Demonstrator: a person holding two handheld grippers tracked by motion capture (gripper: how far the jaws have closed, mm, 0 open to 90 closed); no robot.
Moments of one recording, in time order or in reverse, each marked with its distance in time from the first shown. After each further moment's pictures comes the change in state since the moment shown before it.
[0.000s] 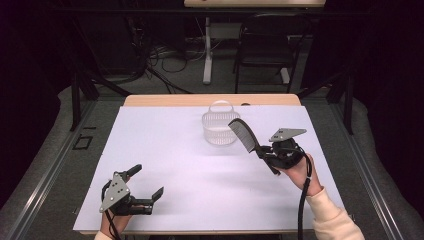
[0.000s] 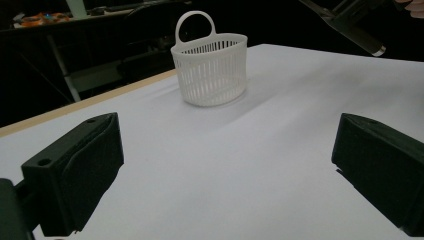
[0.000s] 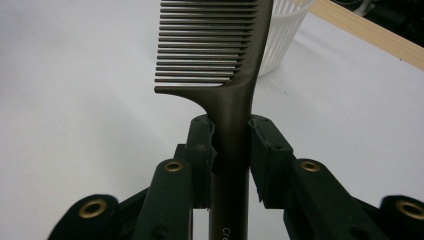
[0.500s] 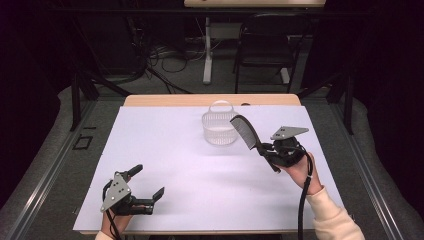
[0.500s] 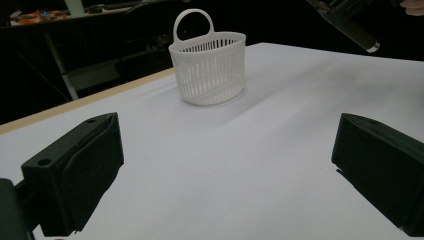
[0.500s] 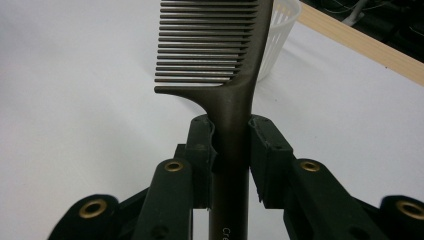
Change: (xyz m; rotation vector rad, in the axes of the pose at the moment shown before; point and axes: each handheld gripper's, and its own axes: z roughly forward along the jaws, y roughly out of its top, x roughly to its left) left arm -0.001 0.000 0.002 0.006 -0.008 0.001; right arm -0.005 0.001 -0.001 -0.034 -0.018 0.000
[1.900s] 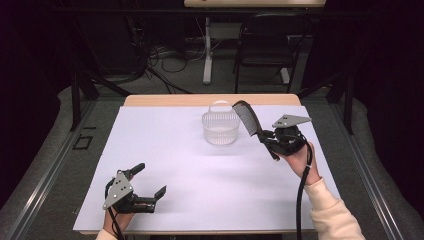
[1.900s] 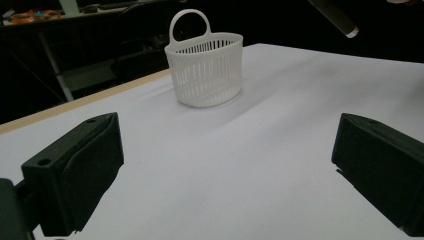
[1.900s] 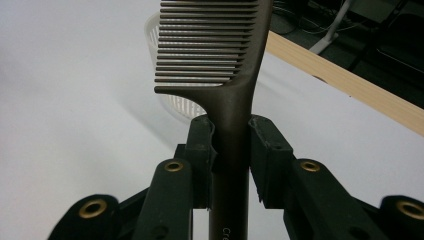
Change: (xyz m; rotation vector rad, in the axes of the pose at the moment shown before) left arm 0.001 0.001 0.006 -0.004 -0.015 -0.005; right arm -0.014 0.023 0.000 -0.067 -0.058 0.016
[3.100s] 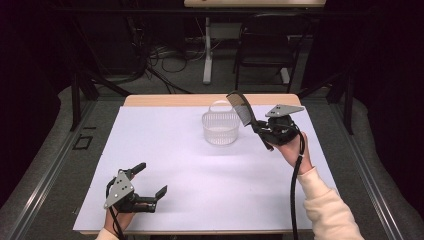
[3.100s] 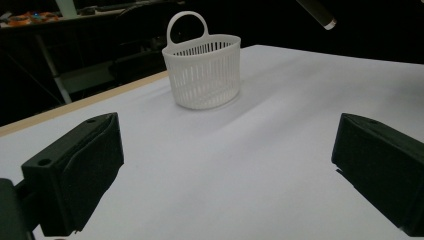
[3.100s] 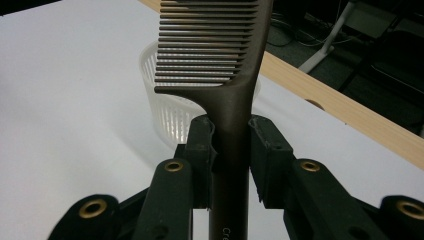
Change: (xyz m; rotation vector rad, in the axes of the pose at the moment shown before) left arm -0.001 0.001 0.002 -0.003 -0.007 0.003; right arm -0.002 0.027 0.015 -0.028 -0.006 -0.015
